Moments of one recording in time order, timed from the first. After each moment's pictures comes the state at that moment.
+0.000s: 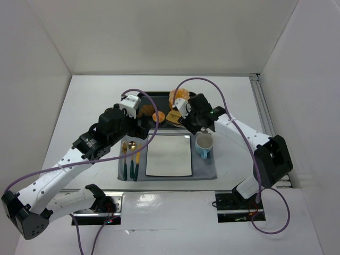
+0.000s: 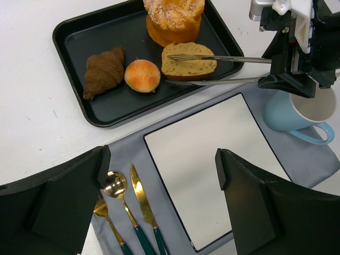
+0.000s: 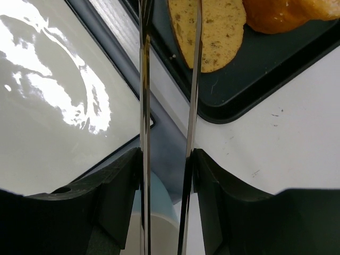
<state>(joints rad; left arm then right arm) -0.64 0.98 0.98 -0.40 -0.15 -0.19 0.56 1.54 1.15 -0.53 -0.05 -0.43</state>
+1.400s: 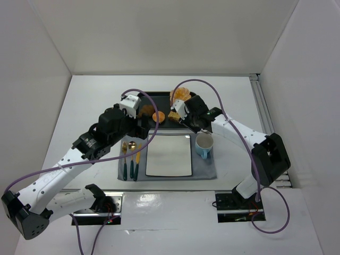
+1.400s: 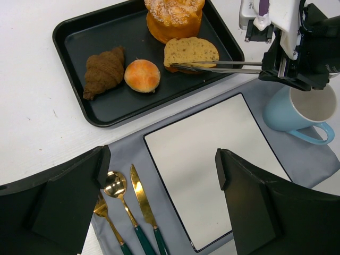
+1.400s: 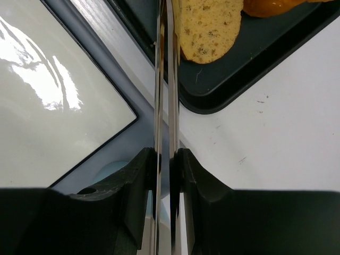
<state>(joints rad) -0.64 0.98 0.98 -0.40 -0.15 -0.19 0.59 1.56 1.15 -0.53 0.09 -0.44</state>
